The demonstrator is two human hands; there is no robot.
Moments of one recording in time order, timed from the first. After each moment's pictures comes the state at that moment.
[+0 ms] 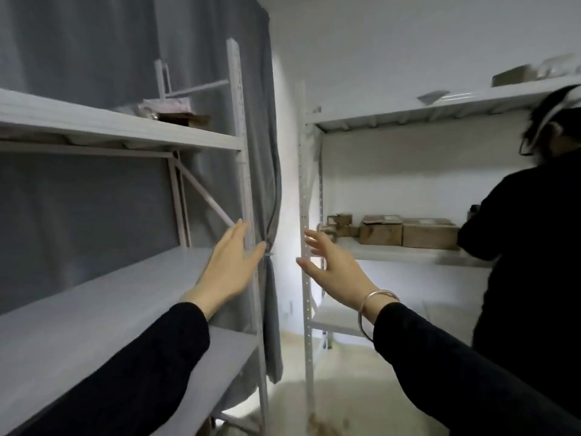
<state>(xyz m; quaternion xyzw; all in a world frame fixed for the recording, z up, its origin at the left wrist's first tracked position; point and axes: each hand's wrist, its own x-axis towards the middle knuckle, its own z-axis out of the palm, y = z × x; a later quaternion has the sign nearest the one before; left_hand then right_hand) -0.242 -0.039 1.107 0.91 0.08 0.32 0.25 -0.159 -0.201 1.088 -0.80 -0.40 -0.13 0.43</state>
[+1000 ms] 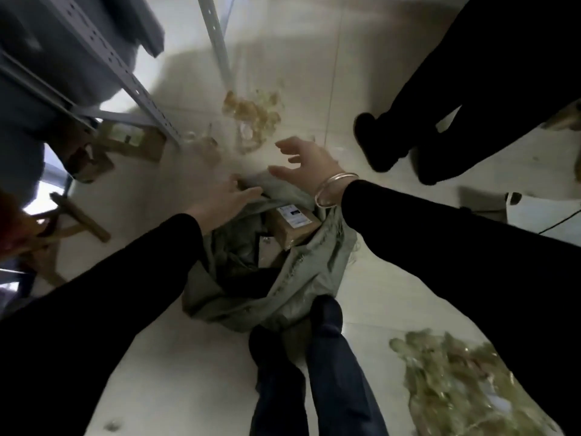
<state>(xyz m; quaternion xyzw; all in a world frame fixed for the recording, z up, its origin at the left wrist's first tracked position) 0.077 -0.091 0.481 0.81 0.24 -0.24 0.47 0.140 -0.239 0.510 -0.88 -0.14 0.27 0.35</state>
